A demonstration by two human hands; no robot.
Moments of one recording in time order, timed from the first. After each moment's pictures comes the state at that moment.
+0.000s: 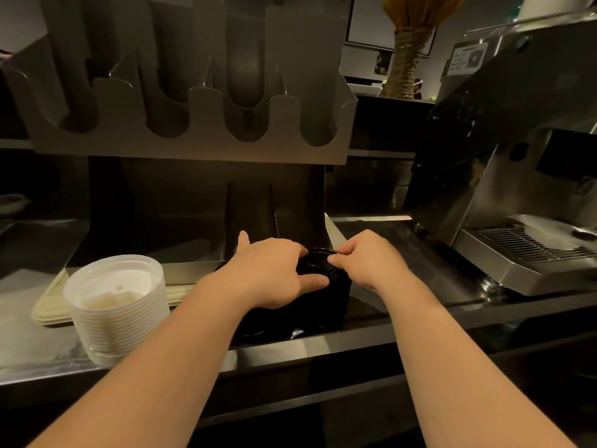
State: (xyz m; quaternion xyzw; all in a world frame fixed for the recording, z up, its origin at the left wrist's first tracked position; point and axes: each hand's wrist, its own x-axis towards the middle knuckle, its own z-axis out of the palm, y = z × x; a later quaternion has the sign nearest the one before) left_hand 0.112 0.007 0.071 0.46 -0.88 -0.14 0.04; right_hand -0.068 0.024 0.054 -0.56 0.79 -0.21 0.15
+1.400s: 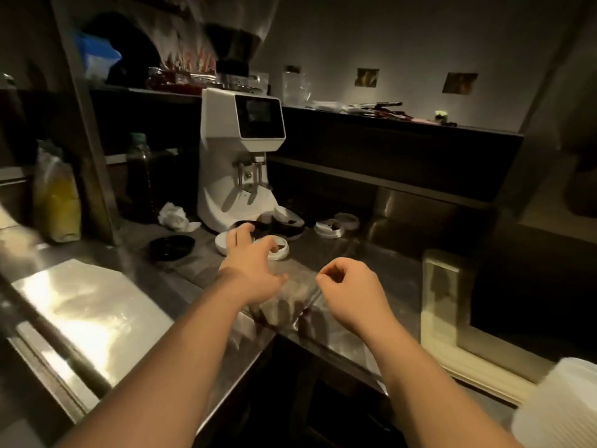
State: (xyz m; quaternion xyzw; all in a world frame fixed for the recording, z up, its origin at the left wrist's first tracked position) left_hand 0.647 0.001 0.023 0.81 -0.53 -0.06 0.23; right_hand 0.461 -0.036 0.034 -0.77 0.49 -0.28 0.30
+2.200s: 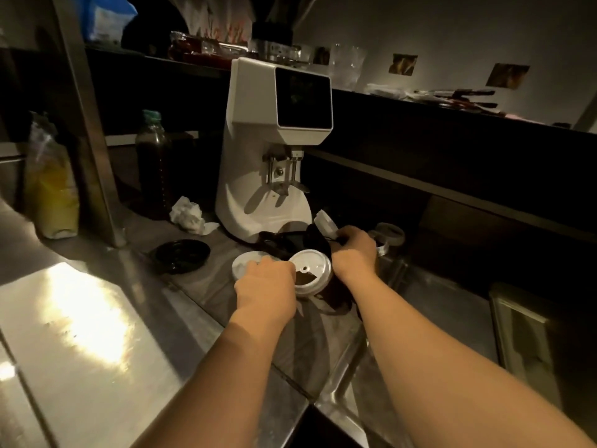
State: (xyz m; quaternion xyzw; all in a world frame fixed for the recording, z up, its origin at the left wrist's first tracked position) left_hand 0.694 -0.065 -0.008 0.87 -0.47 -0.04 0.13; right_hand 0.610 -0.194 0.012 -0.72 0.54 -0.32 0.28
